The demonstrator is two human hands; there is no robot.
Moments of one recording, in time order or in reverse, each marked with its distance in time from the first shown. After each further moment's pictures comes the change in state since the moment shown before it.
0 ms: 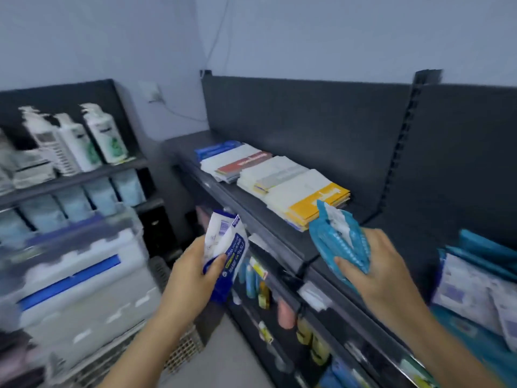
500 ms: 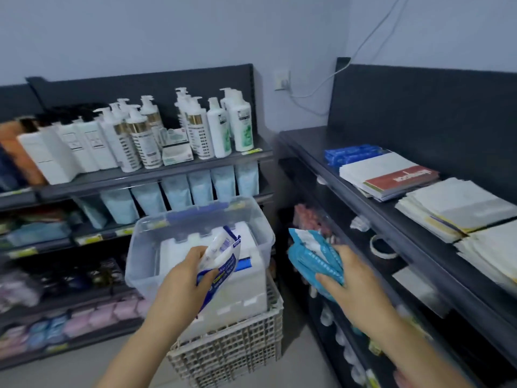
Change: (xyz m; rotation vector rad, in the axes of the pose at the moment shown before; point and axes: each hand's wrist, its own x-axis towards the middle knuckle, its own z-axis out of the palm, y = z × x) left_hand 0.049 -0.253 -0.224 0.278 0.087 -0.369; right_hand 0.093 -0.168 0.321 0.006 -0.412 -0.208
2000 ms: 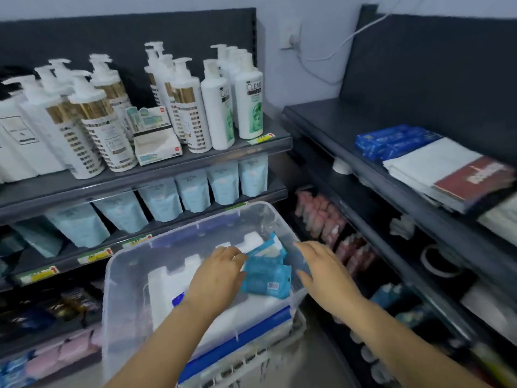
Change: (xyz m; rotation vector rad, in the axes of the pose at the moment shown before) left_hand 0.238 -0.106 0.072 0.409 -0.237 0.532; right_hand 0.212 -0.004 0.167 -0.379 -0.213 -0.007
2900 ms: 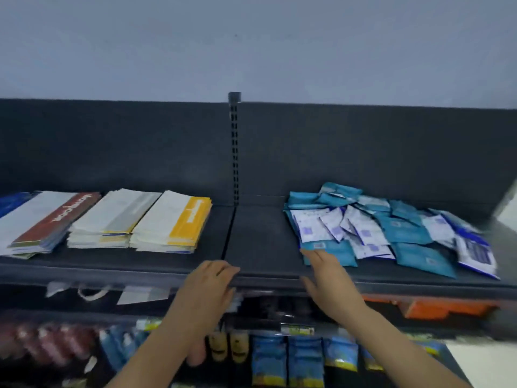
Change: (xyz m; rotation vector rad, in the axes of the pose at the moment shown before) left_hand -0.057 0.577 0.003 -0.319 0.167 1.174; right_hand -0.577 0.218 -0.169 -0.189 0.528 1.037
